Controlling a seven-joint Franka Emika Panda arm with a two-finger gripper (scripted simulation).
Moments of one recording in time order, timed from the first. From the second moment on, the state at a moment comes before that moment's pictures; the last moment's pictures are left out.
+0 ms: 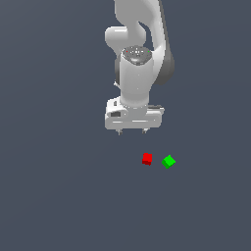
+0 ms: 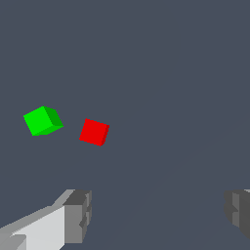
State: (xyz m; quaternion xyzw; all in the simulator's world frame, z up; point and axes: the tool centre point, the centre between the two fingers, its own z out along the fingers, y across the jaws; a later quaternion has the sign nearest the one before) arm 0.008 0.026 0.195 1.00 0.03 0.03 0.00
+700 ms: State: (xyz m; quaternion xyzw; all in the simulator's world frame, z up) arm 0.013 0.043 0.170 1.00 0.00 0.02 0.00
